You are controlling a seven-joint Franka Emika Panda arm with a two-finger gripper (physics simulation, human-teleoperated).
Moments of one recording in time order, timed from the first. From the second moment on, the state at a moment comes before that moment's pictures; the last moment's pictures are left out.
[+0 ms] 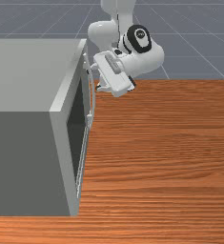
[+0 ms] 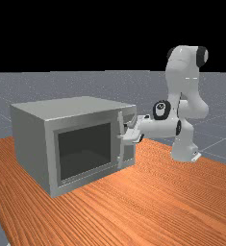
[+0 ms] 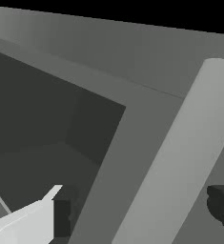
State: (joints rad) arm 0.32 0.02 -0.08 -2.50 -1.58 1.81 2.90
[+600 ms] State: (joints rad) arm 0.38 0.02 -0.13 -2.49 -1.58 1.82 2.90
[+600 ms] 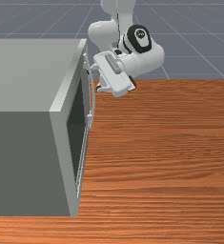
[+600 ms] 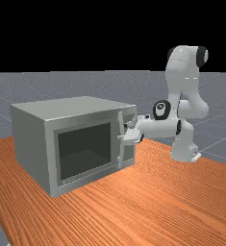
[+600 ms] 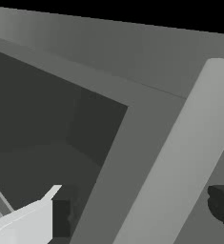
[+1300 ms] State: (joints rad) arm 0.40 0.02 -0.14 -2.53 -1.67 1.88 2.90
